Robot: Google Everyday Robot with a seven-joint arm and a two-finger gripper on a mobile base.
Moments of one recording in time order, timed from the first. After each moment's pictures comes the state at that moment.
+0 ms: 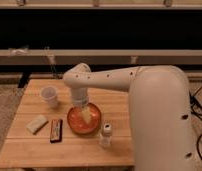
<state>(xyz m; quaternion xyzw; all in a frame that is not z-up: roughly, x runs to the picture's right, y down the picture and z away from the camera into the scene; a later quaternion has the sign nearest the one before) -0.104 0.136 0.787 -0.37 -0.16 -0.30 0.86</state>
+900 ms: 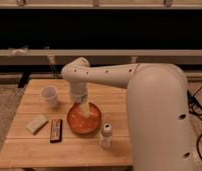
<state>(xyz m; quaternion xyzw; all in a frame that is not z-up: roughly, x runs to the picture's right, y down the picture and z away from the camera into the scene) -0.110 0.092 0.777 -0.35 -0.16 -0.31 0.87</state>
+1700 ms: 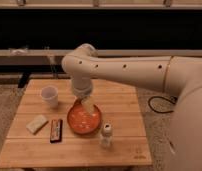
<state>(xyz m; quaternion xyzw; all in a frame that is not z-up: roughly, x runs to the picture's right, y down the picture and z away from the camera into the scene) -0.077 0.073 0.670 -0.29 -0.15 -0.29 0.90</state>
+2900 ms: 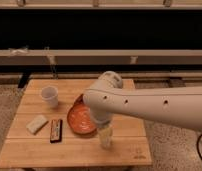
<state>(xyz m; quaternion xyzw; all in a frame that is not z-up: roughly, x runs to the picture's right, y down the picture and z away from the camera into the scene) -0.002 0.168 0.624 -0.30 -0.11 -0.19 0.93</state>
